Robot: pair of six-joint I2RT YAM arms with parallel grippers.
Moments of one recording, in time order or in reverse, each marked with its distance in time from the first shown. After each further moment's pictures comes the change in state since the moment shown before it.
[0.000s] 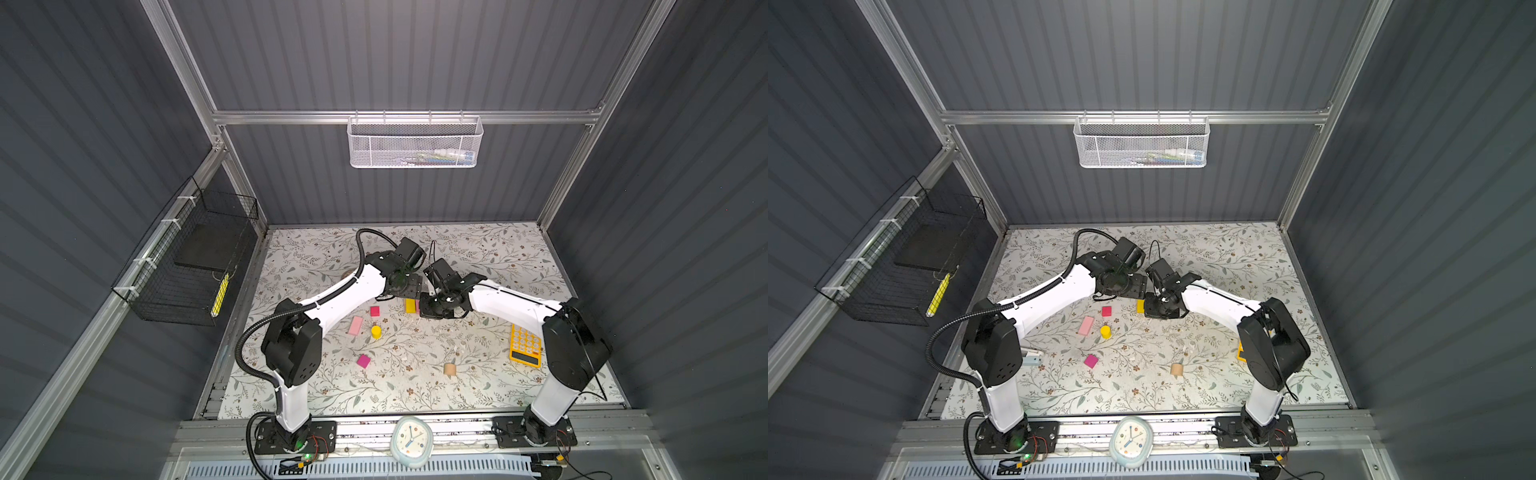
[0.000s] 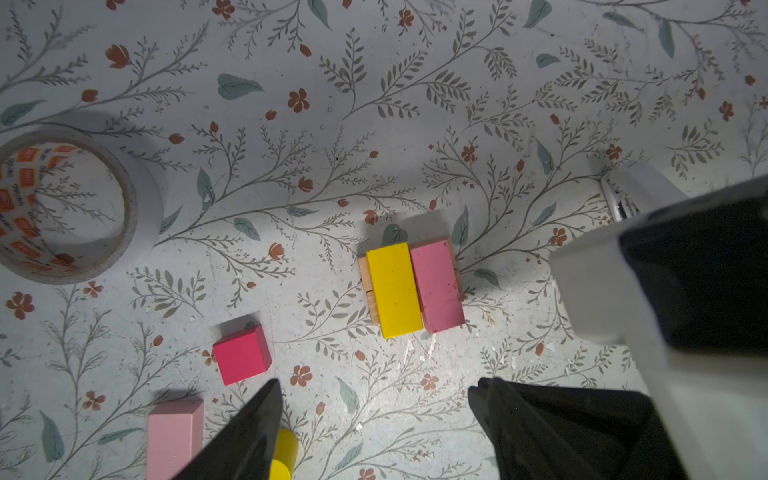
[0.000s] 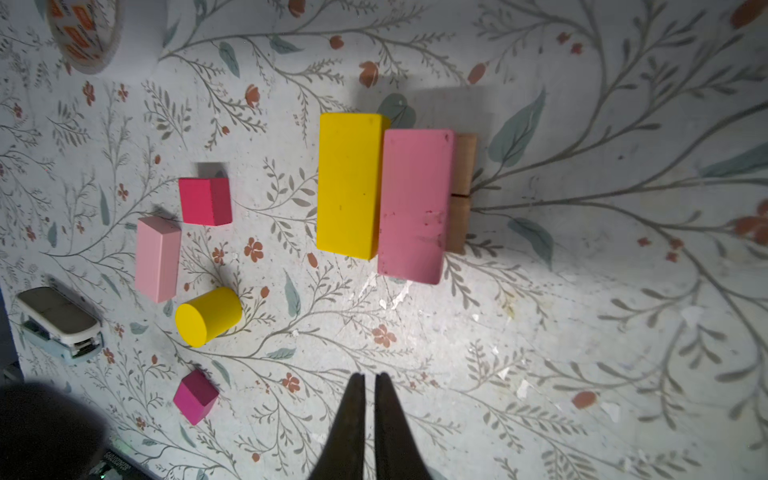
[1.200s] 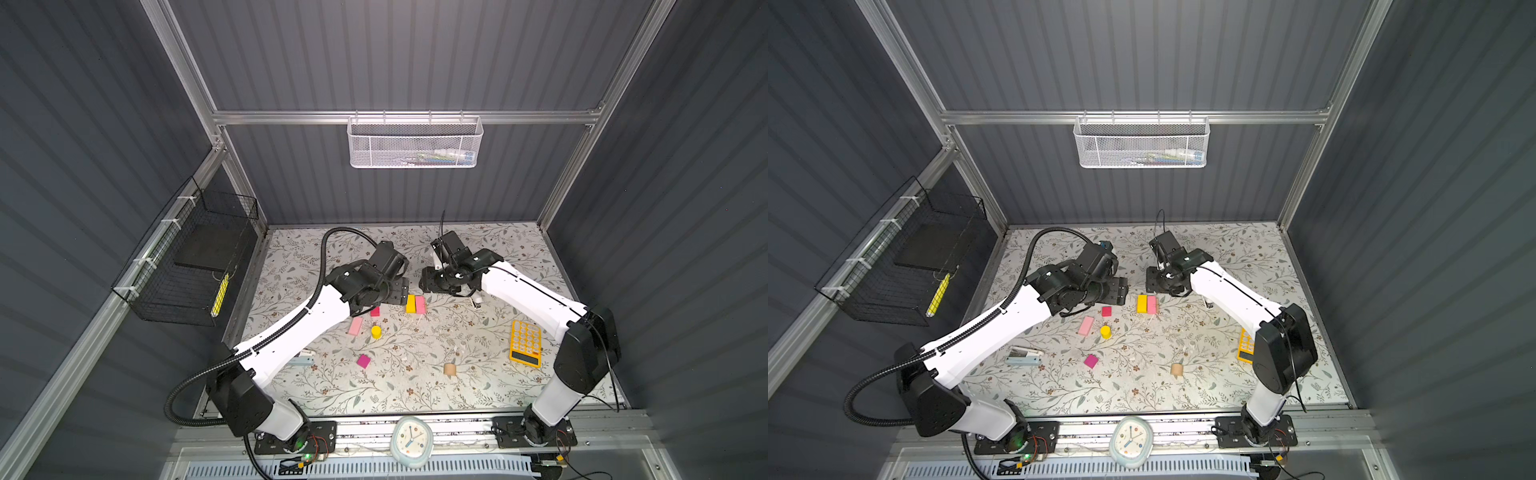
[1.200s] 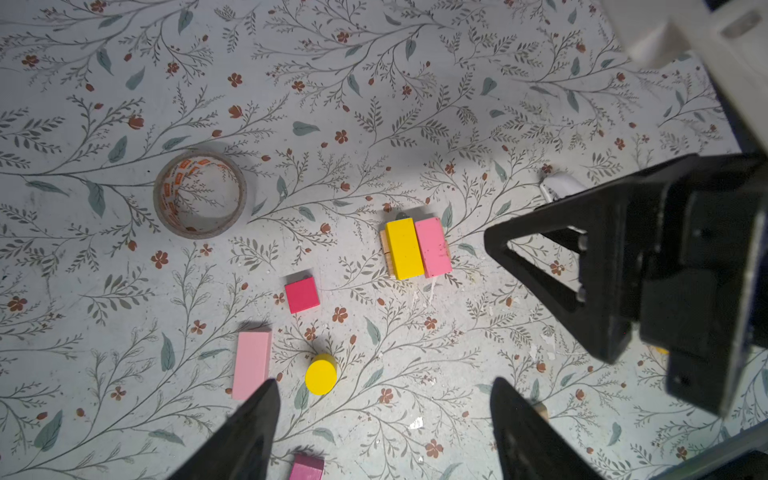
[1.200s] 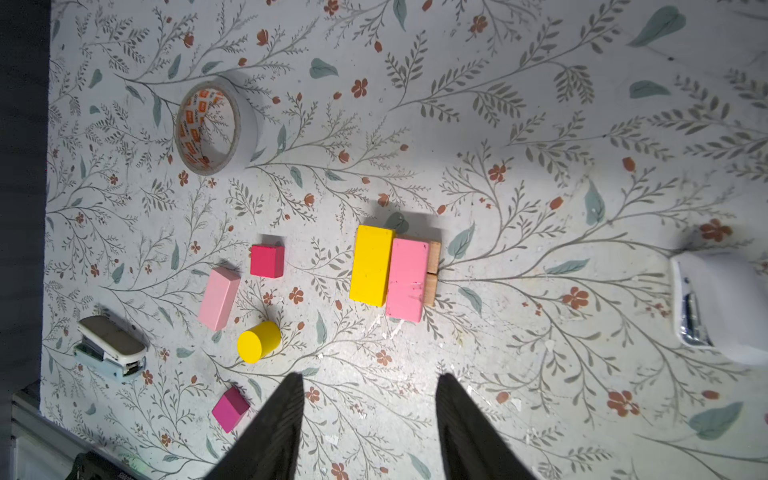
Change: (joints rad) left arm -0.071 -0.364 -0.163 -0.055 -0.110 -0.010; right arm -0.043 -0.062 0.240 -0.202 0.089 -0.103
